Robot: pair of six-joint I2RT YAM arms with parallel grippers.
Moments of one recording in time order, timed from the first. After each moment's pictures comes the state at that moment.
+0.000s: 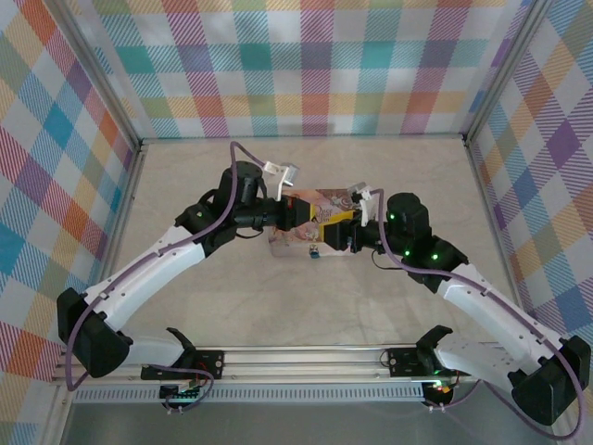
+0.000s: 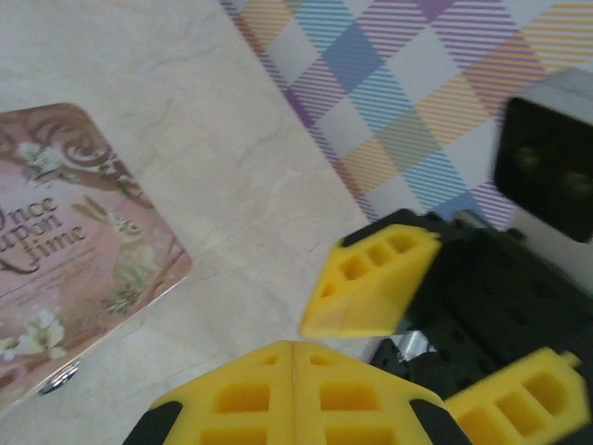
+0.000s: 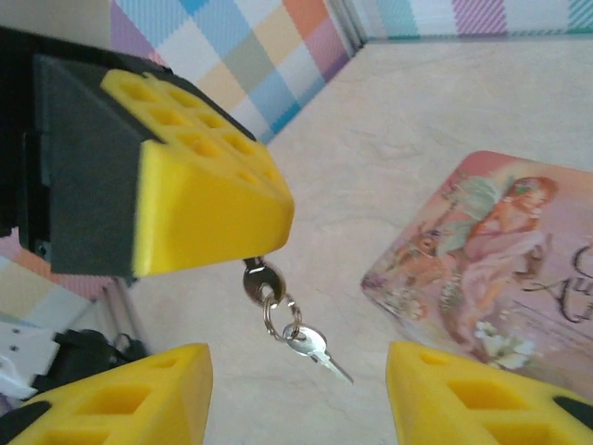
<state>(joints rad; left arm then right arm) -0.70 1.31 1.23 -0.36 0.47 -0.53 0.63 0.98 0.84 -0.17 -0.46 0.40</state>
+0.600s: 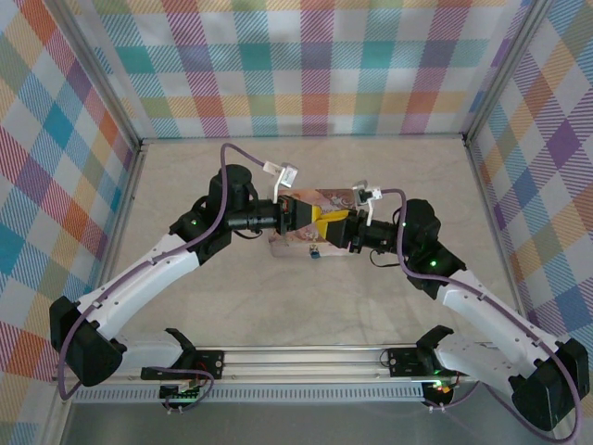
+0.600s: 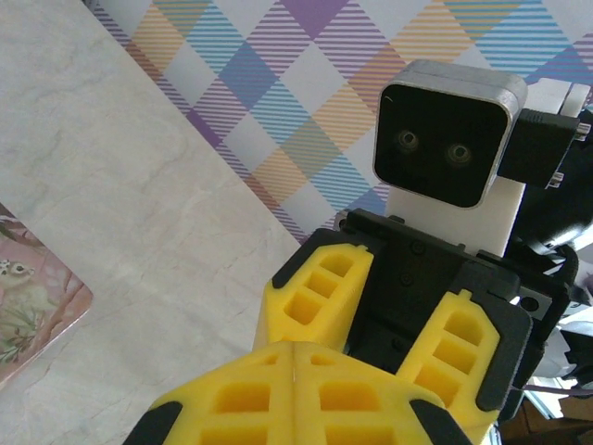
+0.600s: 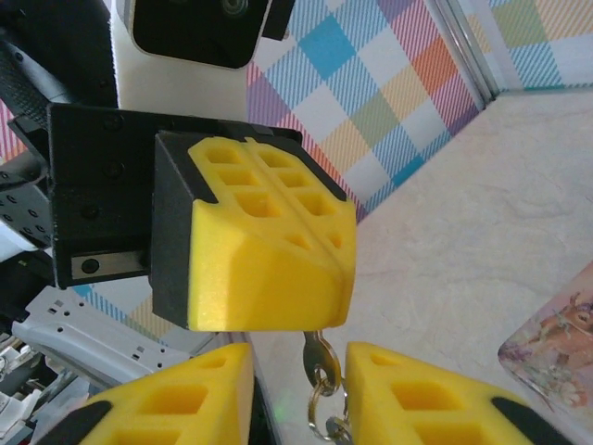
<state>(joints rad) -0.70 1.25 1.17 -0.19 0.62 -0.58 0.61 0.95 0.75 0.16 -0.66 0.59</state>
